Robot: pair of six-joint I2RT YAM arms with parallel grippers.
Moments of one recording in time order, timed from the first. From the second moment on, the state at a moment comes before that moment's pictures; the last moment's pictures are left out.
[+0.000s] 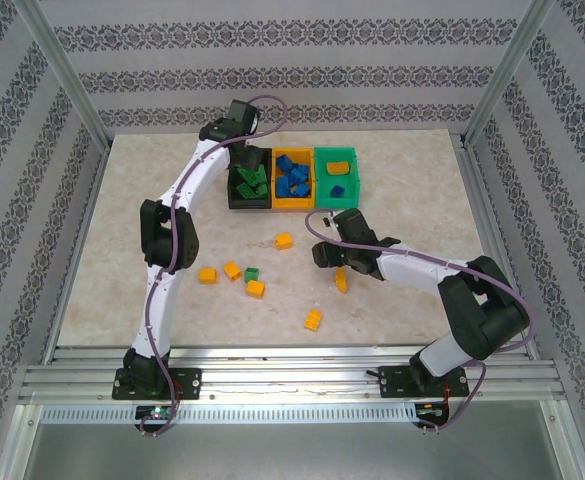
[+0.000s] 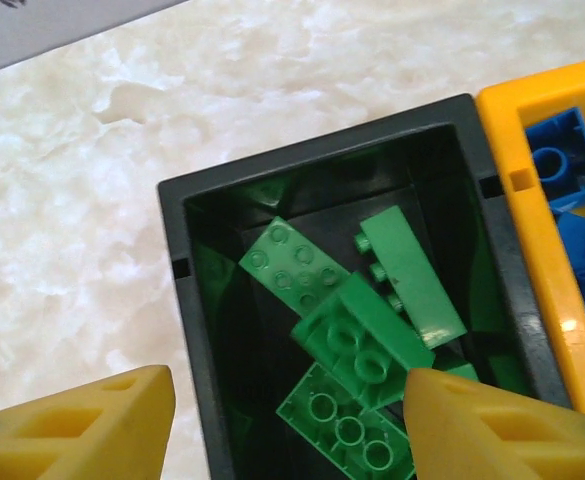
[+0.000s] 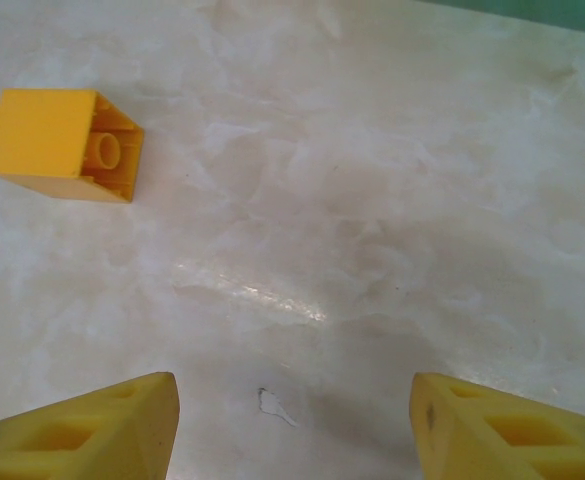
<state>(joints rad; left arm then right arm) -0.28 2.39 2.37 -0.95 -0.17 -0.02 0.53 1.54 0.78 -0.14 -0.04 0.26</state>
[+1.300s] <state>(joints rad) -0.57 1.82 1.25 -0.90 0.03 -0.22 0.54 1.58 0.80 -0.14 -0.02 0.25</state>
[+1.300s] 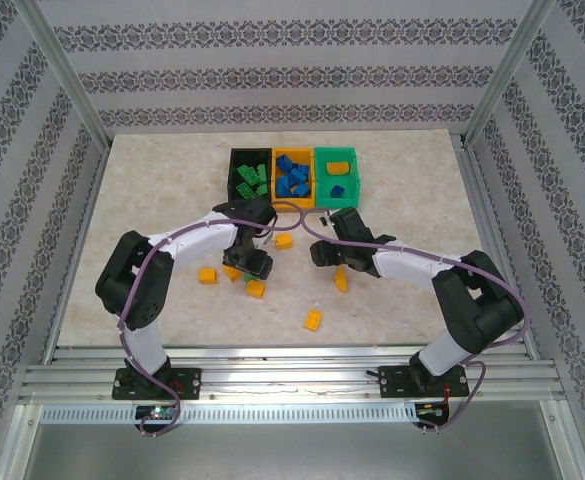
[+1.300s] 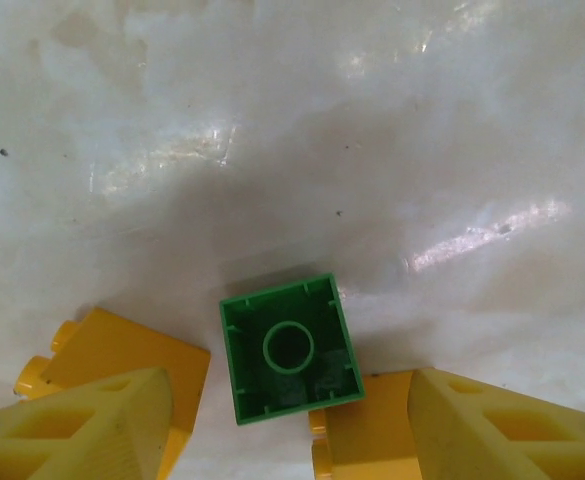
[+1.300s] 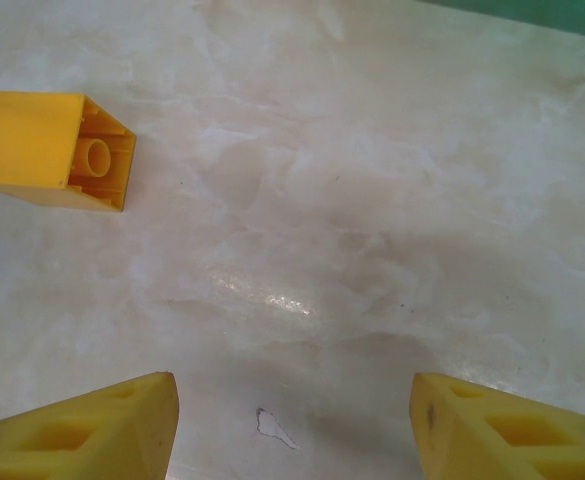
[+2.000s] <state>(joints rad) -0.57 1.89 1.29 -0.90 0.02 -0.24 0.55 1.58 0.81 -0.15 0.00 0.24</state>
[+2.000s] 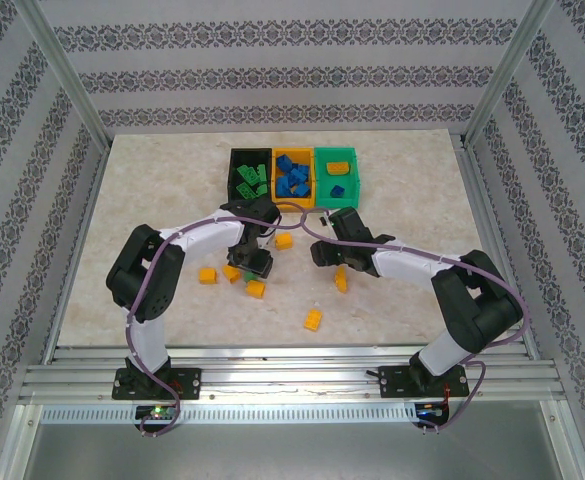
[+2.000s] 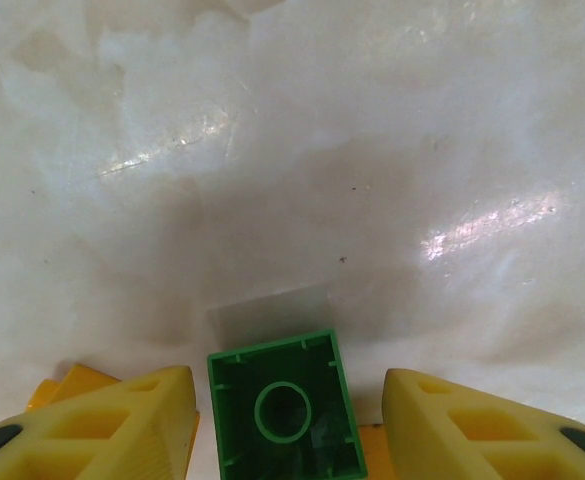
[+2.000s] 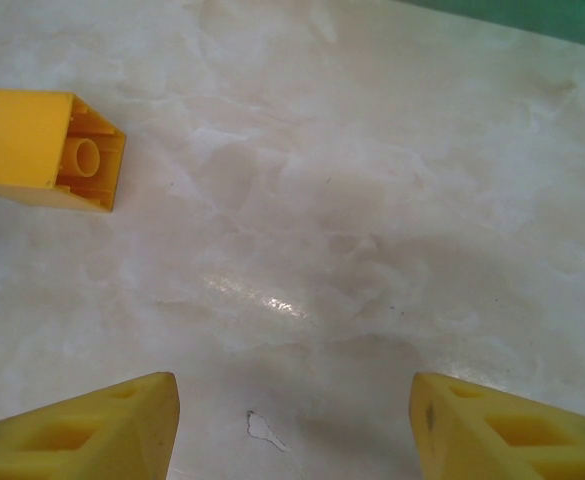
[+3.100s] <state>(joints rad) -0.33 2.06 1.85 -0.92 0.02 -0.18 0.55 1.58 0.81 -0.15 0.02 0.23</state>
